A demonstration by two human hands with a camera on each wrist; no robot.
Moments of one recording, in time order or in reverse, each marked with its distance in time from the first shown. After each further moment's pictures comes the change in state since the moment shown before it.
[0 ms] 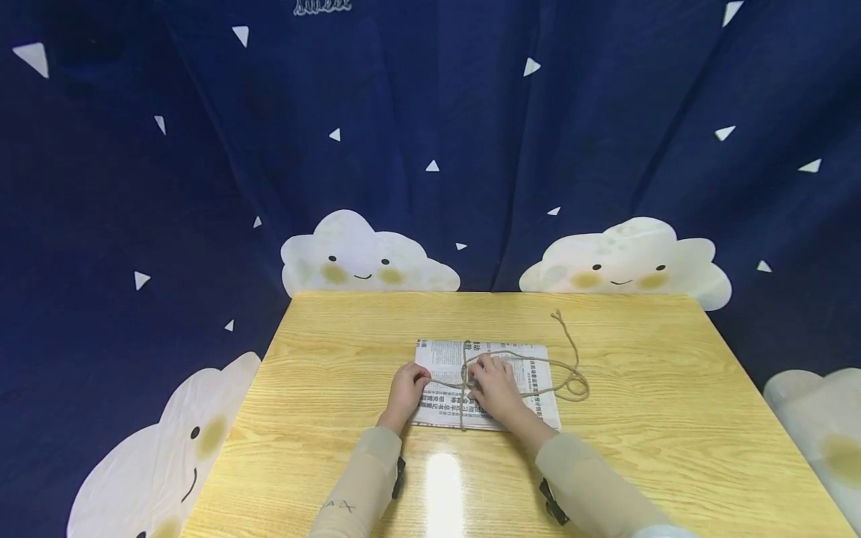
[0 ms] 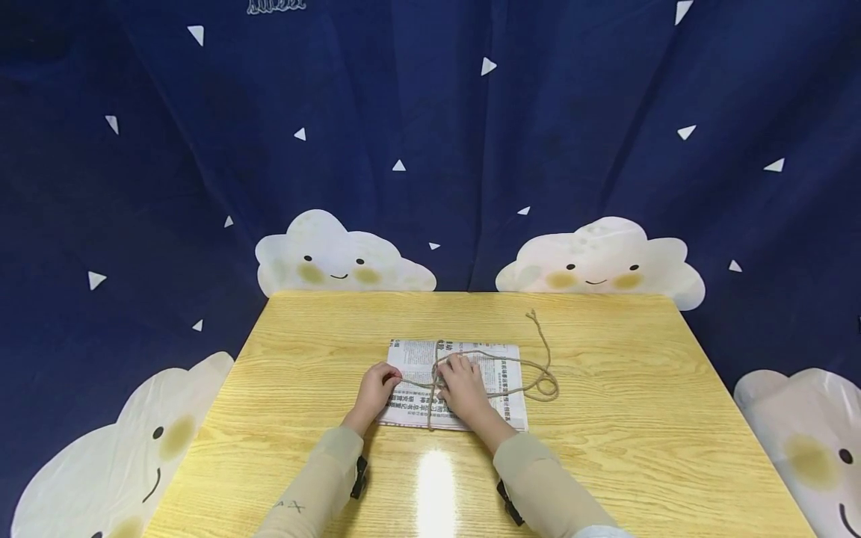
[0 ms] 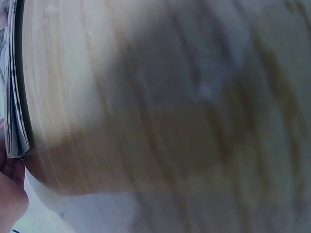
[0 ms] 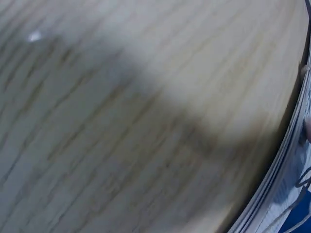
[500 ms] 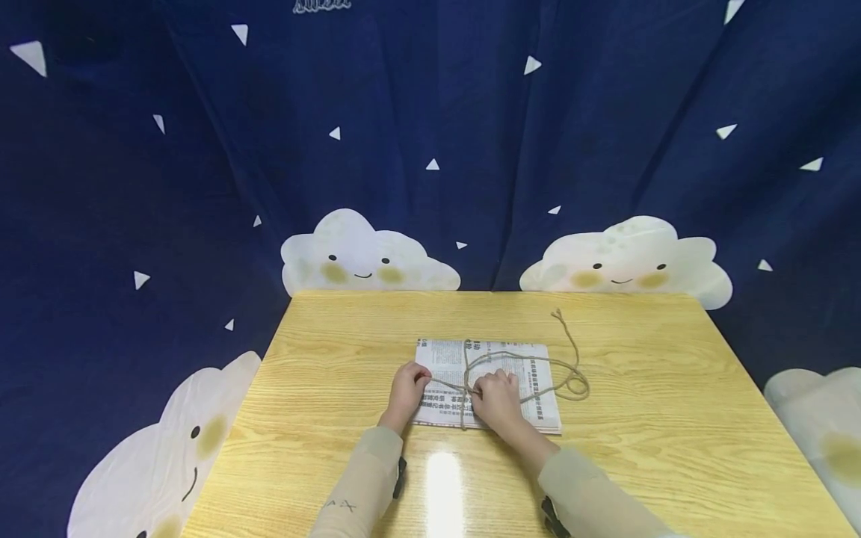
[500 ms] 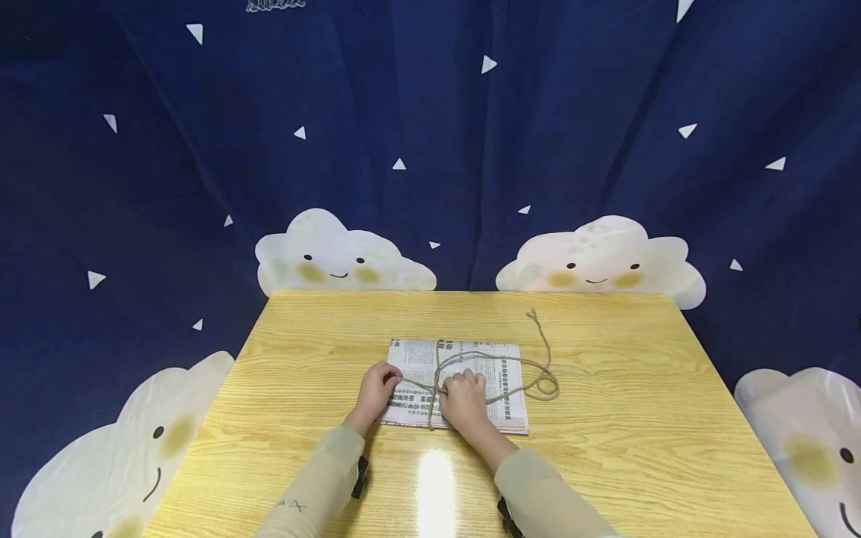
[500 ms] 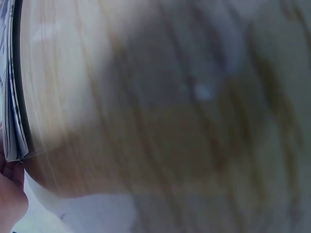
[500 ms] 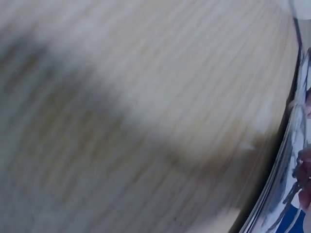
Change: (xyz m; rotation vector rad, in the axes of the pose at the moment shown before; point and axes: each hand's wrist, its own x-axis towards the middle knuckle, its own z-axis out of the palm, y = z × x) left_hand -0.001 -0.001 0.001 -0.003 0.024 0.028; right_hand -0.014 -0.022 -0.002 0.046 0.103 0.186
